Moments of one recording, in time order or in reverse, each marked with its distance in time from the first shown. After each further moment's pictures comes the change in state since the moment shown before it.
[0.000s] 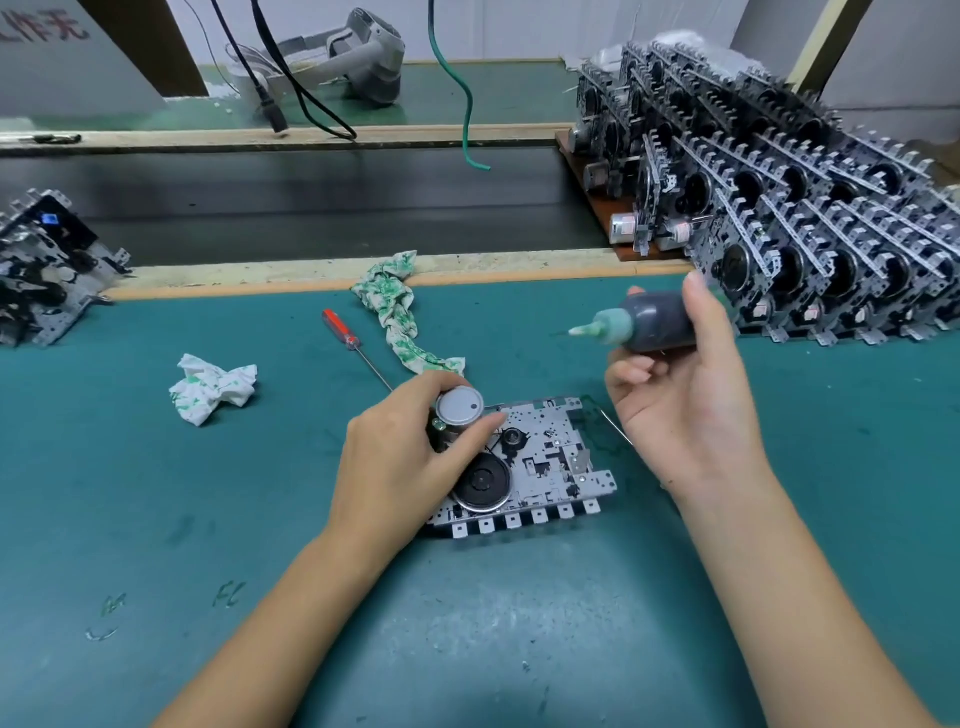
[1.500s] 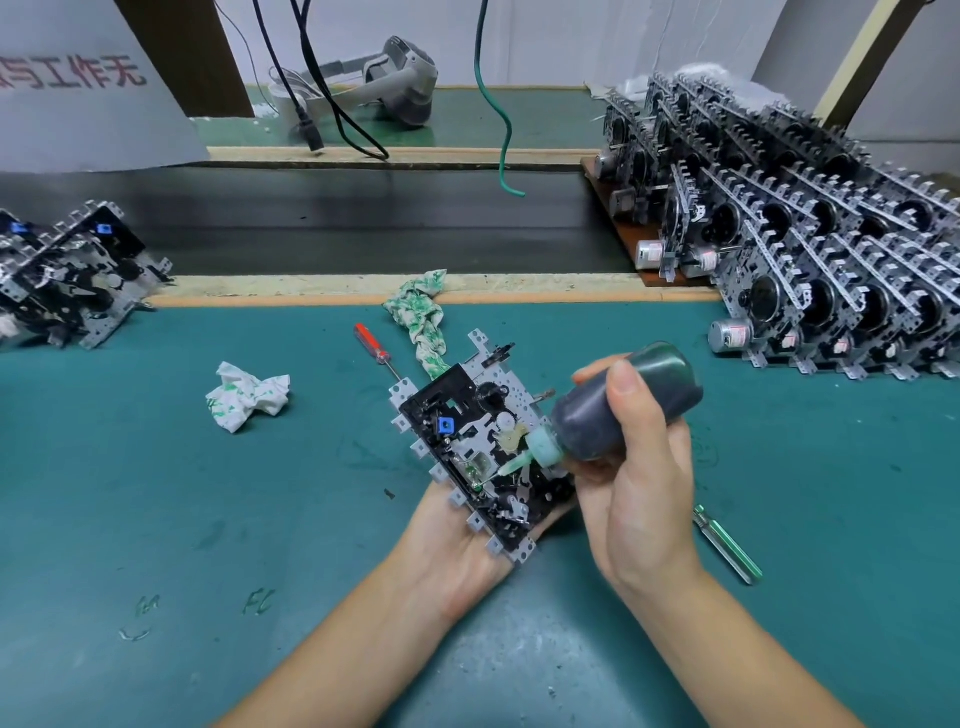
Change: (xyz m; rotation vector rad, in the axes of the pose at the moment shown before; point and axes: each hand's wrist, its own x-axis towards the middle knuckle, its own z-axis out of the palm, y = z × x) left_hand -0.011 0.030 0.009 -1.881 -0.339 -0.948; right_hand -0.040 0.053 0.019 -0.237 -0.166 -0.202
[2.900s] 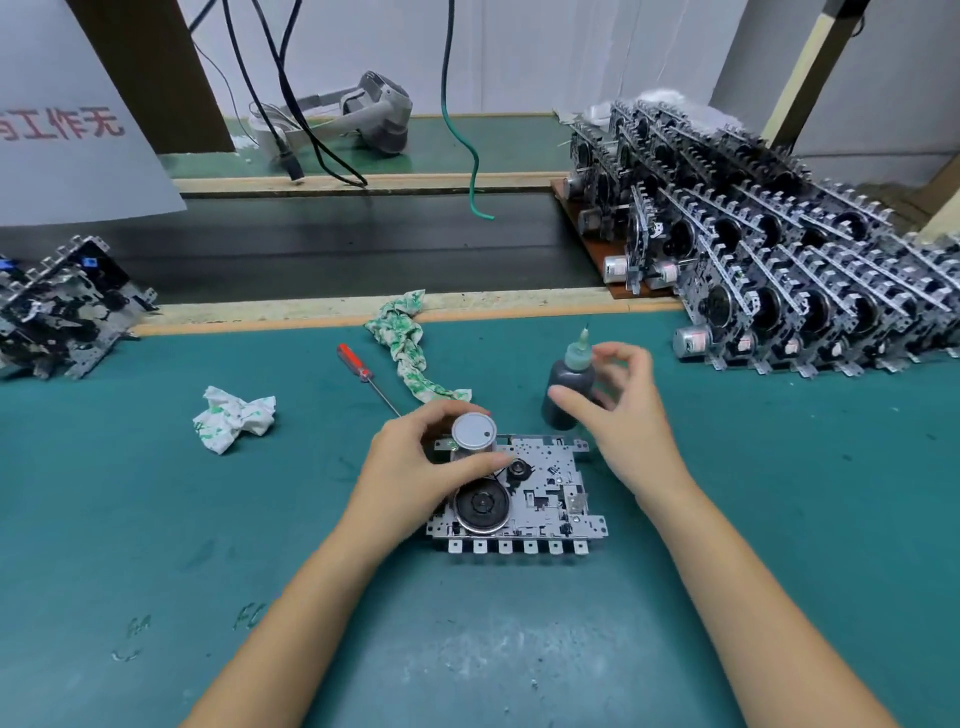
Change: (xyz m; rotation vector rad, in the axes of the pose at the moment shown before) left_hand 0.003 0.040 -0.006 1.469 0.198 0.557; right_hand 0.060 0.003 -0.061 -0.816 -0.003 -0.090
